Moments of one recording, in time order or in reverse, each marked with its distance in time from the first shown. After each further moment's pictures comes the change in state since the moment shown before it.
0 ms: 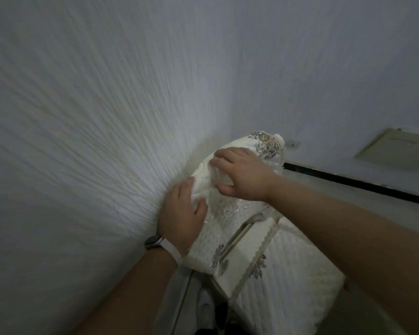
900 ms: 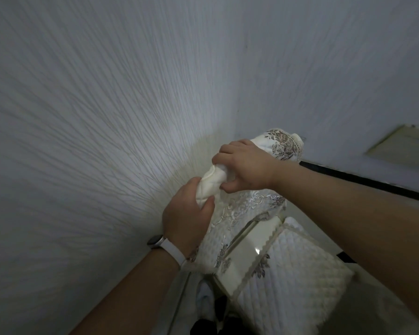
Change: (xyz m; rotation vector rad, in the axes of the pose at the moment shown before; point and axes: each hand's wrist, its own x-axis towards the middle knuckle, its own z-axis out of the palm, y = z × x) left_hand 0.002 0.037 -0.002 -0.059 -0.007 -0.128; right_hand 0.019 0.025 -0.011 0.057 -0.123 -0.117
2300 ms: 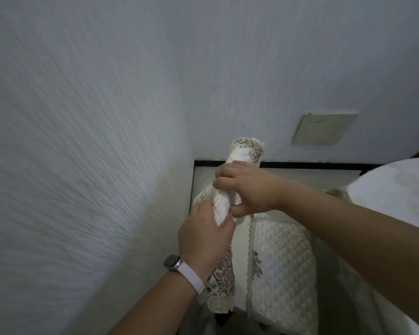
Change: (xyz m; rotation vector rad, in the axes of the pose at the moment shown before) left_hand -0.170 0.057 -0.042 -0.032 -0.132 0.251; right_hand -0.183 -0.149 -0.050 -0.082 0.065 0.140
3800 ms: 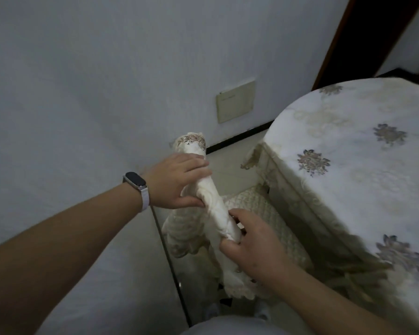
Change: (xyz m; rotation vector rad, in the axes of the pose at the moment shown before) left_hand 0.095 0.050 0.007 0.303 -0.470 1.627; right_hand -0.147 -0.199 0.038 0.635 0.555 1.255
